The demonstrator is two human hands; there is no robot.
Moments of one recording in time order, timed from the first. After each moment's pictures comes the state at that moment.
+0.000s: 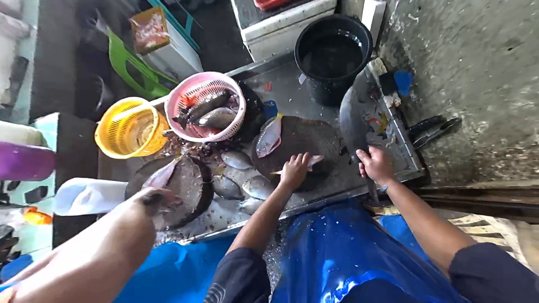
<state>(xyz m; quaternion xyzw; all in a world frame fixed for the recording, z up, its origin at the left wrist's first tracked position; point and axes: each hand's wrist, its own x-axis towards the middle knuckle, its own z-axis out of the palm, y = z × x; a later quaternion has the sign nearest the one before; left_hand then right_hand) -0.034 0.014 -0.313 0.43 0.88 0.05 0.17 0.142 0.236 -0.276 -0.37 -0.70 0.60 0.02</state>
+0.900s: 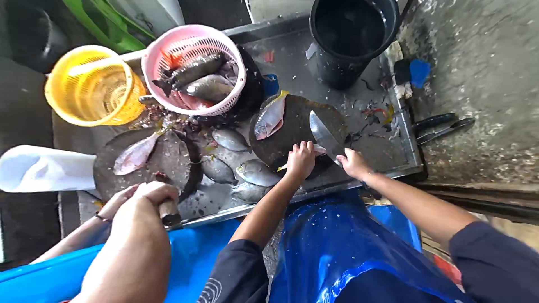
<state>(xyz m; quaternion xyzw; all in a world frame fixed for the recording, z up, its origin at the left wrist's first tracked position) -0.022 0.022 -0.314 0.34 0.91 0.07 0.21 0.097 0.186 -0.306 -0.30 -0.86 0.38 -0.19</state>
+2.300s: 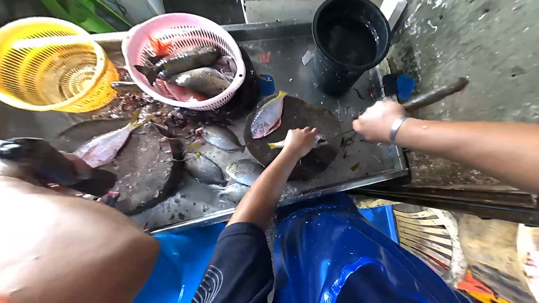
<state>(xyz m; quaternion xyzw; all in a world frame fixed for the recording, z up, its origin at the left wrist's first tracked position) -0.087 0.044 -0.297 0.46 0.86 0.04 0.23 0.010 0.197 -0.115 -0.02 -0.90 -0.19 -0.39</state>
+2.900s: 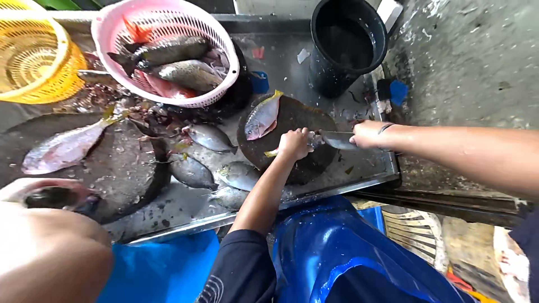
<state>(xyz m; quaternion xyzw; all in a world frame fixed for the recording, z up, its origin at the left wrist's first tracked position) -0.097 0.043 -0.318 0.41 0.87 0.09 0.26 -0.003 0.213 -0.169 -0.20 -0.87 -0.03 -0.45</state>
